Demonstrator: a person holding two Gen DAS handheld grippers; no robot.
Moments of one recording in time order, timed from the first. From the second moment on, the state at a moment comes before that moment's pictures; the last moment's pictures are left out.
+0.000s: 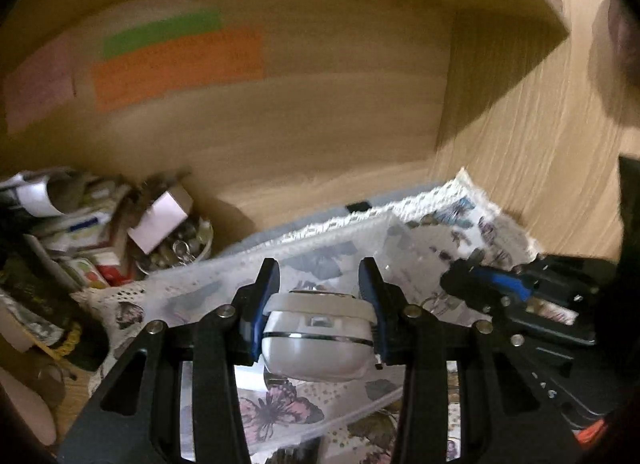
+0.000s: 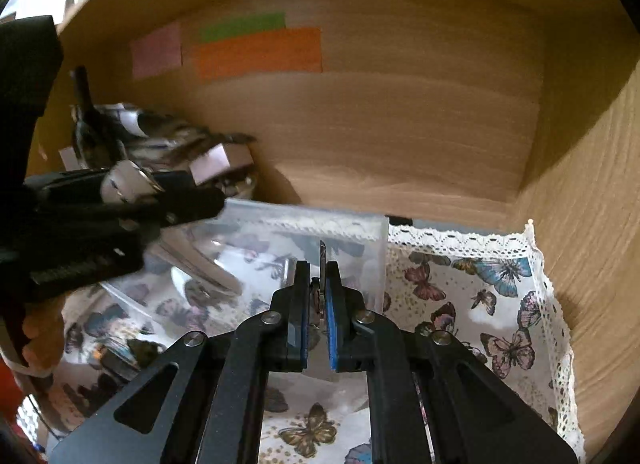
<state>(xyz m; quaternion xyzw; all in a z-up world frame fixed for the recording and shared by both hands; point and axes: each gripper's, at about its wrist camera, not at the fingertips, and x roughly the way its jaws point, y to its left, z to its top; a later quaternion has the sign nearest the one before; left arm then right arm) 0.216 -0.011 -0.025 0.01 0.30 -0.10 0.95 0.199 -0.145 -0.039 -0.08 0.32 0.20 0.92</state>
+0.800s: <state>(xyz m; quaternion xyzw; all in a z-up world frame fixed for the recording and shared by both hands) 0.217 0.009 -0.072 0.00 0.38 -0.09 0.92 0.211 -0.126 -0.064 -0.11 0.37 0.21 0.90</state>
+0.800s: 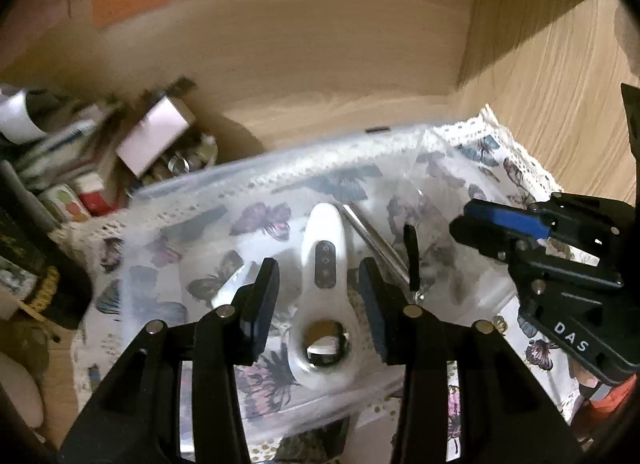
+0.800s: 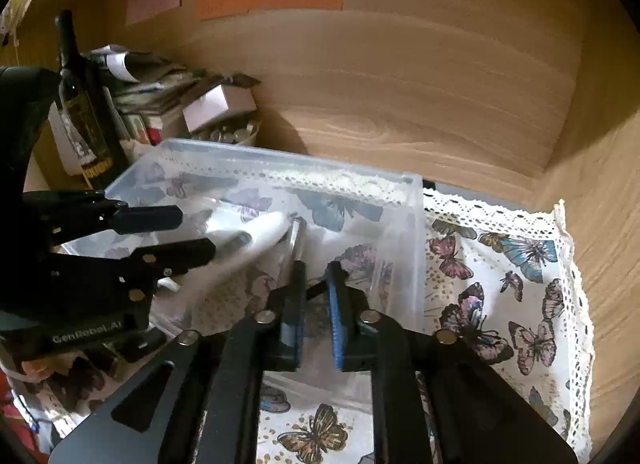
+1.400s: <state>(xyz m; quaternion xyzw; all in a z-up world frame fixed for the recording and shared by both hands) 0.123 0.053 -0.034 0.00 0.31 -0.01 0.95 0.142 -0.121 -0.023 -0.09 0.30 0.25 0.92</state>
